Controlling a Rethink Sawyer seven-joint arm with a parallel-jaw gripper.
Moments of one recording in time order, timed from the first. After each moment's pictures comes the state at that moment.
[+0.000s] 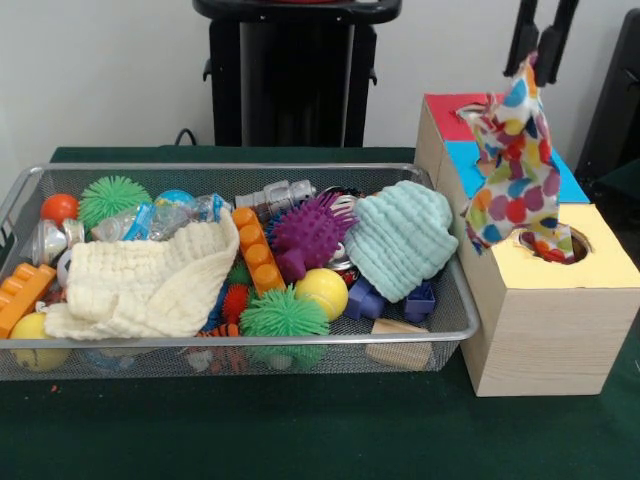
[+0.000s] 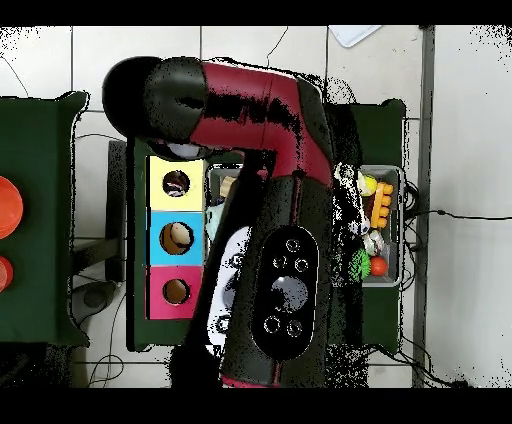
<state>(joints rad) 0.03 -0.56 -0.23 0.96 0.16 1.13 1.90</state>
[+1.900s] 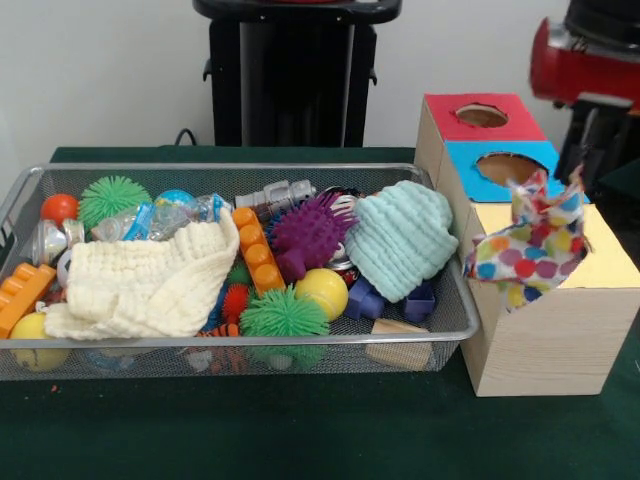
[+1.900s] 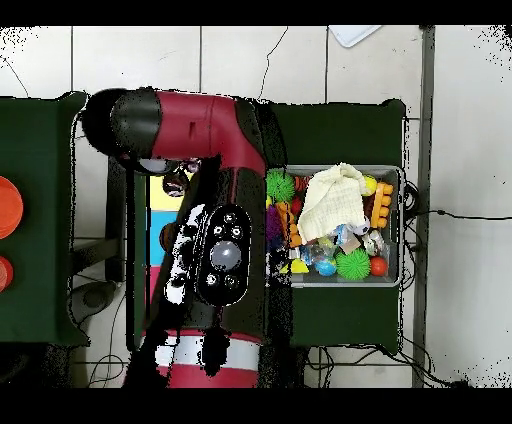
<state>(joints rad) 0.13 -0.46 -0.24 0.98 0.18 1.09 1.92</state>
